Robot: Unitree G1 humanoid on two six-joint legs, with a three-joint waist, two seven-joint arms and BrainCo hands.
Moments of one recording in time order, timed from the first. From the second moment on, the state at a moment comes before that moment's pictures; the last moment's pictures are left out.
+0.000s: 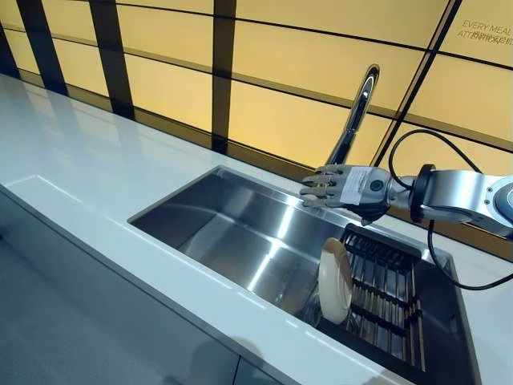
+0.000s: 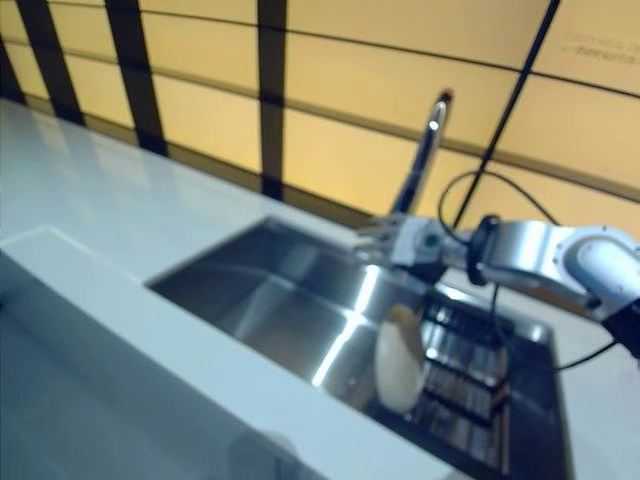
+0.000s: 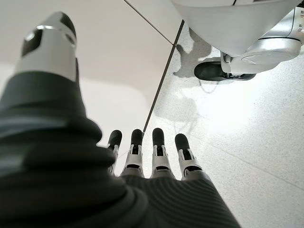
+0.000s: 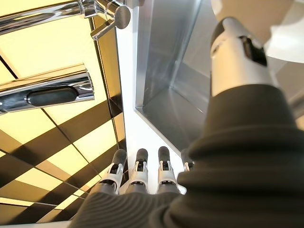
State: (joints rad) left arm 0.09 0.35 -0.15 1.04 -0.09 -0.05 0.04; right arm -1.03 -1.27 0.68 -0.04 -0.77 -0.61 0.23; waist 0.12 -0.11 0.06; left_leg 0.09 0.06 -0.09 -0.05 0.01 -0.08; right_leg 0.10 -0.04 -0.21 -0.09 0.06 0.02
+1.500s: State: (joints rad) left arm 0.09 0.35 -0.15 1.05 -0.09 -0.07 0.04; right arm -0.89 -1.22 0.68 -0.02 -0.72 -0.65 0.32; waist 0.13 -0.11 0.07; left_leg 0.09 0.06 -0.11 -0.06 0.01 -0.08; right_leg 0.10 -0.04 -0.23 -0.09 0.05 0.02
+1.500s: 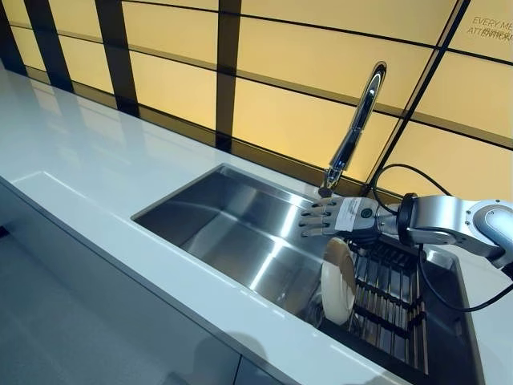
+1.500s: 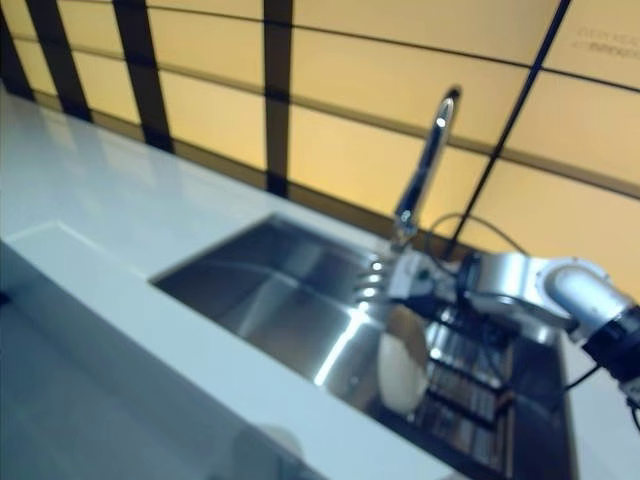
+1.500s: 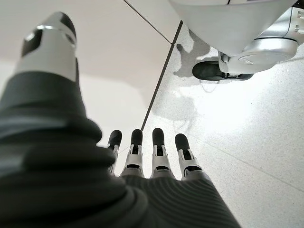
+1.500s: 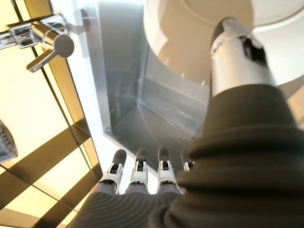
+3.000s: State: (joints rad) left arm 0.09 0.36 -0.15 1.05 -0.09 -0.07 0.04; right arm -1.03 -1.13 0.77 -0.07 -0.55 -0.57 0.65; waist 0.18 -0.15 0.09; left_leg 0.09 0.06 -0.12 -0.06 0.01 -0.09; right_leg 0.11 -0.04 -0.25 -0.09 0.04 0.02
